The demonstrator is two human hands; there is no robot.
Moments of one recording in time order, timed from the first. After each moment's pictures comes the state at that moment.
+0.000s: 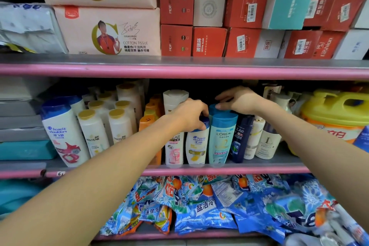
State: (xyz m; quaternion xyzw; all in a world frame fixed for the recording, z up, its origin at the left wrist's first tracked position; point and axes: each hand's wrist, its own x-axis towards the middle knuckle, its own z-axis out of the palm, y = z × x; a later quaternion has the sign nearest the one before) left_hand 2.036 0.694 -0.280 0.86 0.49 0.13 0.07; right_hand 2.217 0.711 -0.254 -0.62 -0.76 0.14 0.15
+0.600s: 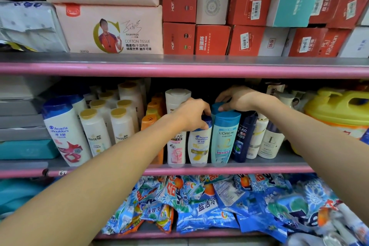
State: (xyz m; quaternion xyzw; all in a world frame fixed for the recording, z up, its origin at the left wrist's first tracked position) left_hand 2.033 0.694 -0.282 0.86 0.48 0.14 0.09; right_hand 2.208 0.722 -0.249 -0.61 -0.78 0.10 0.05
